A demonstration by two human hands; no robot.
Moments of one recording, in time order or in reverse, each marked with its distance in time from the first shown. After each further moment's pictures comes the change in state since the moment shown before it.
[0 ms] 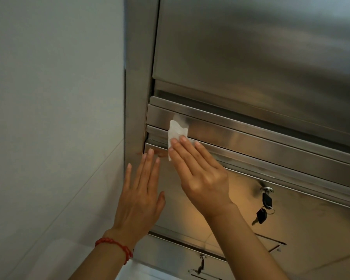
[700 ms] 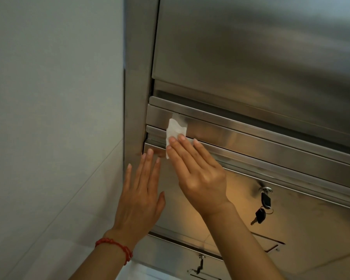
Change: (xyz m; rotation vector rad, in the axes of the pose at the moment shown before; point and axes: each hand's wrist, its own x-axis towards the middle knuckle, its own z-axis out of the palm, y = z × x) left_hand -0.001 0.001 0.003 -0.013 0.013 0.005; right_hand 0.005 -0.004 0.000 -0.019 0.016 0.013
